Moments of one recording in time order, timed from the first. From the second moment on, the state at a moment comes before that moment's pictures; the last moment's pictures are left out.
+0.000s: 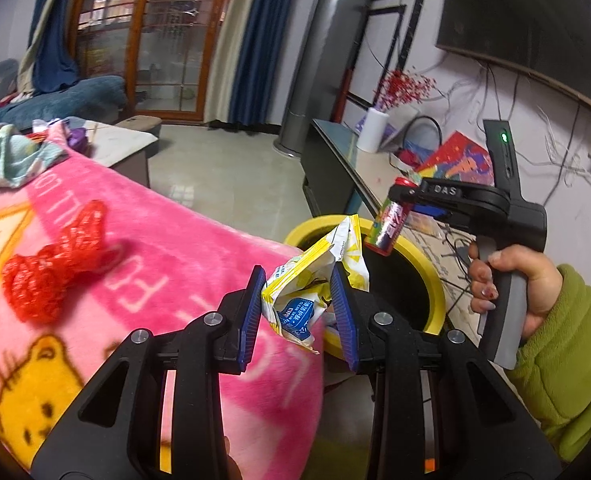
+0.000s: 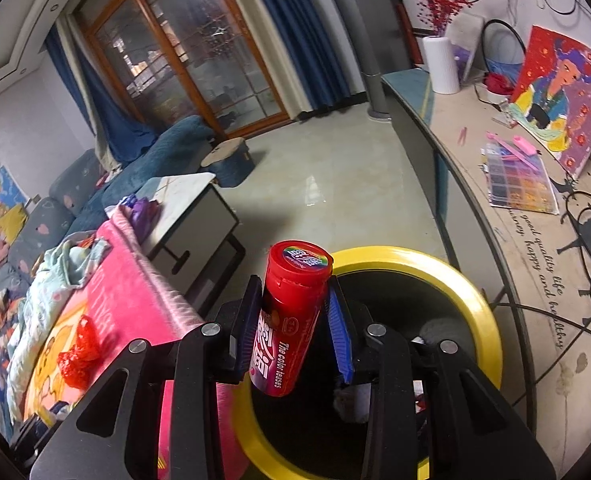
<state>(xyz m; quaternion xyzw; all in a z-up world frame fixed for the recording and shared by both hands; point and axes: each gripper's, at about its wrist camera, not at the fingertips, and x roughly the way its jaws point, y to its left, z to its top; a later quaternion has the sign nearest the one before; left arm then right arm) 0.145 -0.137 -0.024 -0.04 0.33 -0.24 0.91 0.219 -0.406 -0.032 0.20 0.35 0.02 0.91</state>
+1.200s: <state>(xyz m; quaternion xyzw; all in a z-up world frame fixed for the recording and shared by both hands) 0.174 -0.165 -0.036 -0.03 0.33 -0.23 0.92 0.218 -0.424 -0.053 0.22 0.37 0.00 0.90</state>
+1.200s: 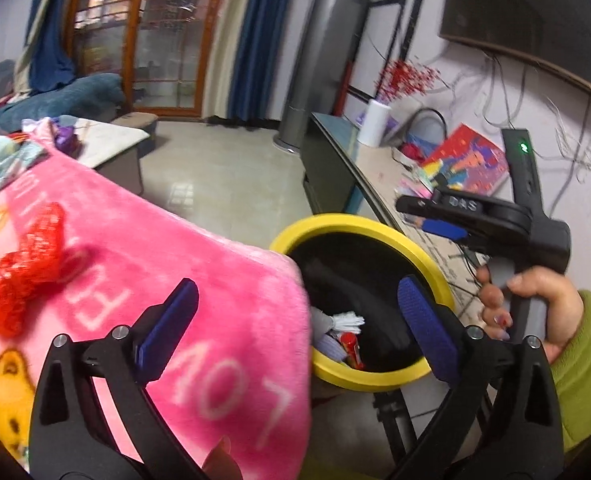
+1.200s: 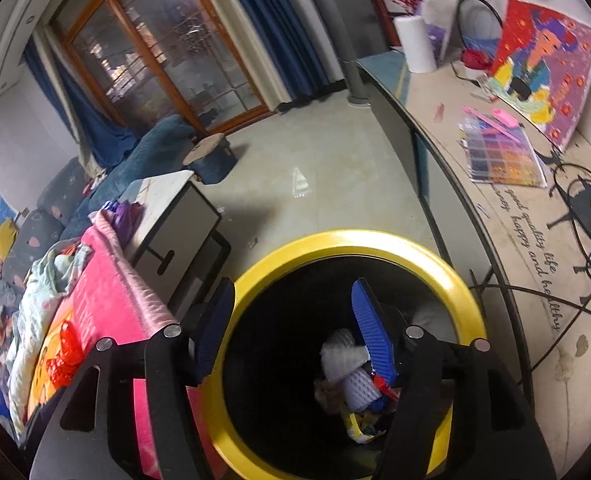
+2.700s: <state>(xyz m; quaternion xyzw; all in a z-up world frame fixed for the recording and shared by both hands) 0.162 0.053 -0.003 -0.16 0.26 0.00 0.95 0.146 -0.165 -0.035 0.04 0.42 0.27 0.87</state>
